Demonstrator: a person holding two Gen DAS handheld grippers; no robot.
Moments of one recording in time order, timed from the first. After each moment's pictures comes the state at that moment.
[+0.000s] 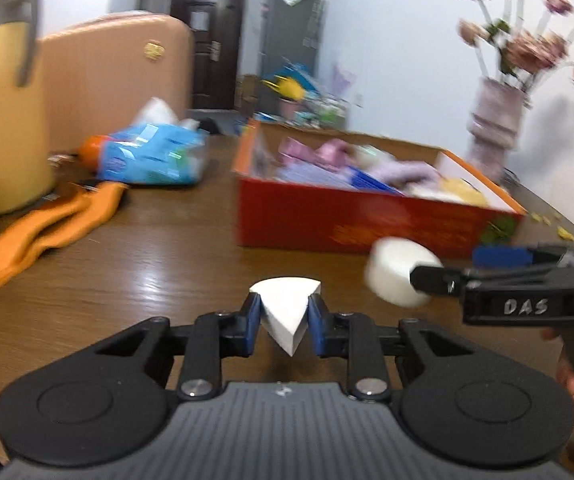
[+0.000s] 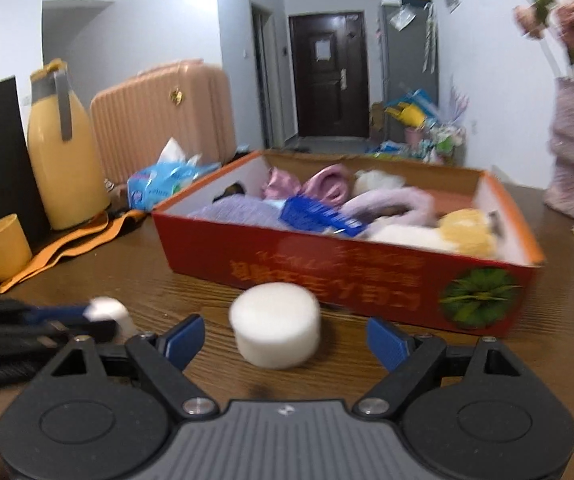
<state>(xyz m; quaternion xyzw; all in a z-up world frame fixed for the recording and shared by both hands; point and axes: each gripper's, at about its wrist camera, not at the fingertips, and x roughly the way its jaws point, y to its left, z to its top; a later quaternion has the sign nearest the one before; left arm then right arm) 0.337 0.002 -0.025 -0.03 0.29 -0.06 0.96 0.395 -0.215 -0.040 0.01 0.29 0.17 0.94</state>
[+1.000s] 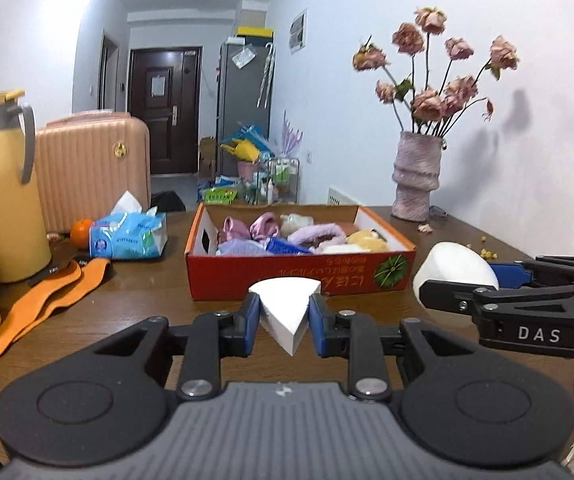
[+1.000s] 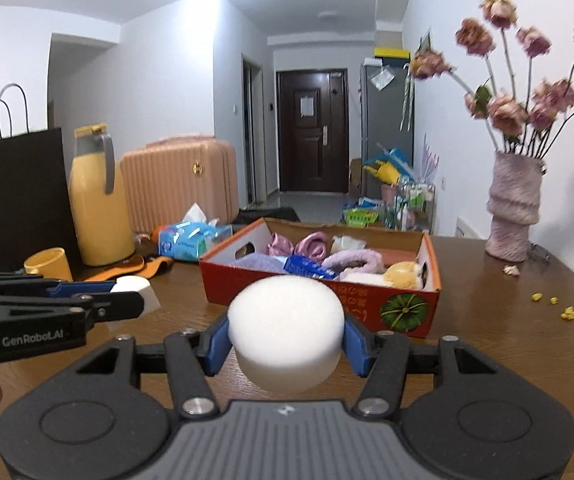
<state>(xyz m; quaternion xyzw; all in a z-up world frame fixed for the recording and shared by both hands) 0.220 -0.038 0.051 0.00 0.19 -0.12 0.97 0.228 -0.246 0.040 0.00 0.19 0.14 0.97</state>
